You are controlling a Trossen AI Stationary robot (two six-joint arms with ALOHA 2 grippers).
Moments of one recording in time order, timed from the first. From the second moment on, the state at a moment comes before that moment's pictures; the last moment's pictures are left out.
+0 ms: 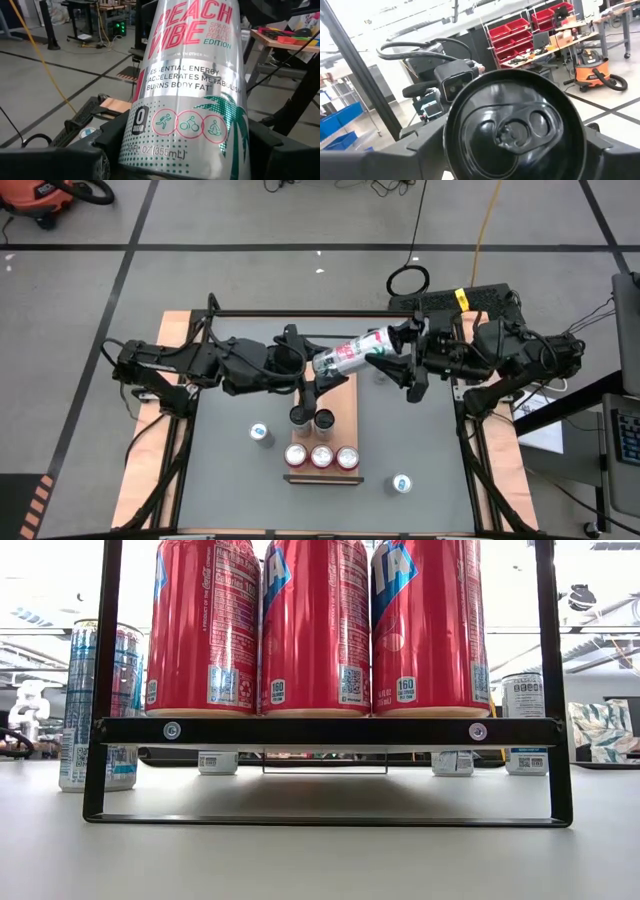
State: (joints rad) left arm -0.24 1.61 1.91 -0.44 -0.45 -0.17; right arm 0.29 1.25 1.70 -0.31 0.47 0.36
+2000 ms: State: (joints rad) left arm -0.25 1.53 1.91 -0.84 -0.48 -0.73; right arm 0.29 1.16 1.17 -0.52 0.20 0.23
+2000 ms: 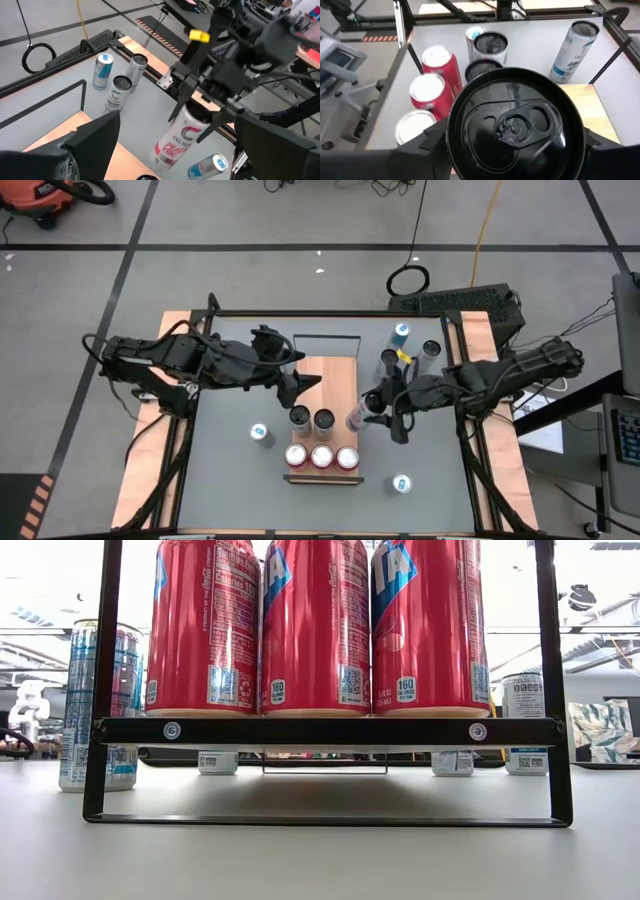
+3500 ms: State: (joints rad) left arm -0.24 1.53 1.91 -0.87 -0.50 -0.72; right arm 0.29 1.37 1.03 -0.32 0.21 0.21
